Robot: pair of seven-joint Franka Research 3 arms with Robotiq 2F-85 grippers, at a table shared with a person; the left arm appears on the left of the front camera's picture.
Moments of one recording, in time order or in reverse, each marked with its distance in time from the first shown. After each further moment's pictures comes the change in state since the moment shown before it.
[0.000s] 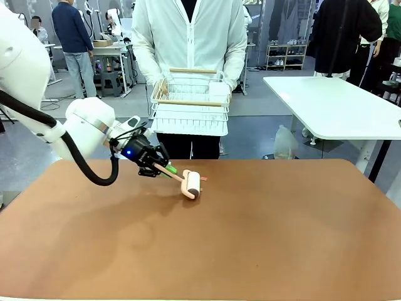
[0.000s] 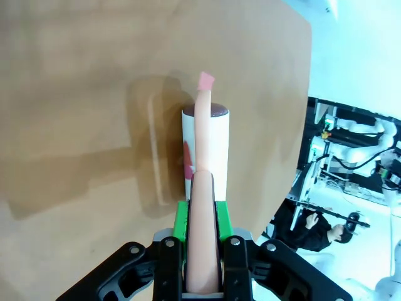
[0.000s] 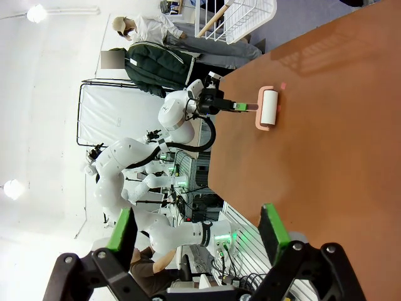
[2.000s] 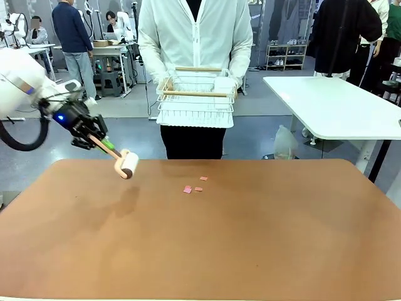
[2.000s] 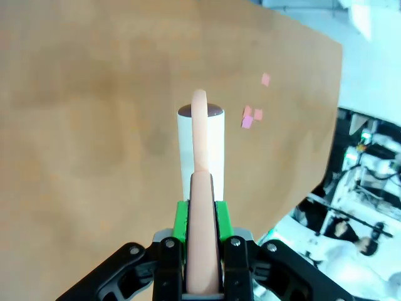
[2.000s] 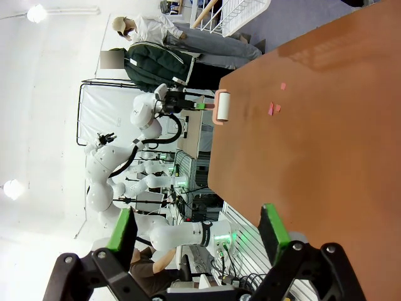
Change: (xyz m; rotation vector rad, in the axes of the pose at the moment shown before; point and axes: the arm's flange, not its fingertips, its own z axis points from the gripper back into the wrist) left arm -0.012 0.022 0.203 0.210 -0.016 0.029; right arm 0.000 0.000 0.000 0.000 0.000 0.001
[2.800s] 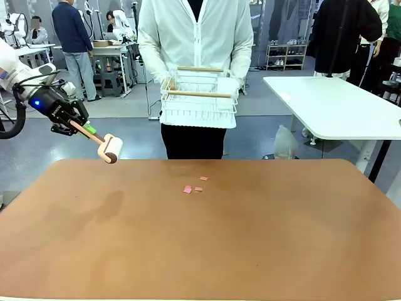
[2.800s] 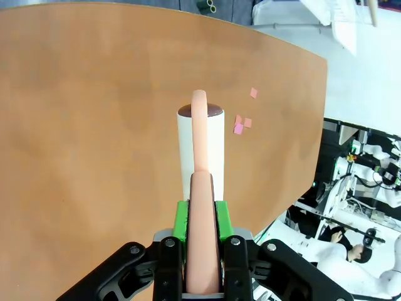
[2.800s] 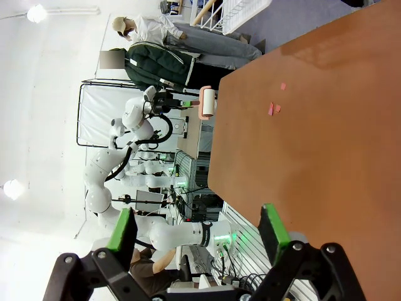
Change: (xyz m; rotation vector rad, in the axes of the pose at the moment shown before) left arm -0.006 0.014 0.081 -0.025 -0.088 0.008; right arm 0.000 0.000 0.001 0.000 -0.002 0.001
